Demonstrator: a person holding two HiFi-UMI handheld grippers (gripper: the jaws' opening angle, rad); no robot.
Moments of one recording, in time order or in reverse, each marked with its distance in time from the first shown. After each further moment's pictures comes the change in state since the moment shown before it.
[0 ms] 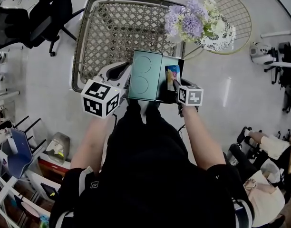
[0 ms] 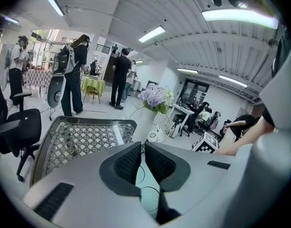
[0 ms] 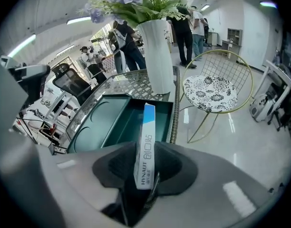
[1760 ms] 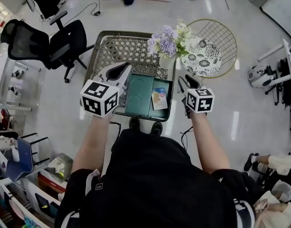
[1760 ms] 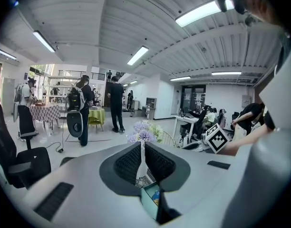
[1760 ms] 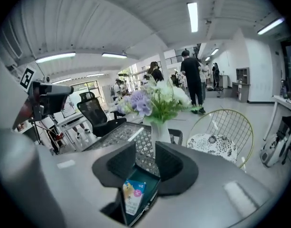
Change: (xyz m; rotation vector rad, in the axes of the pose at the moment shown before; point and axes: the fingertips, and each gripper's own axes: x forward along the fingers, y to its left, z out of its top) left arm -0.044 -0.075 0.121 0.194 -0.240 0.105; right arm -0.145 -0.003 0.153 -0.212 -0.509 0.140
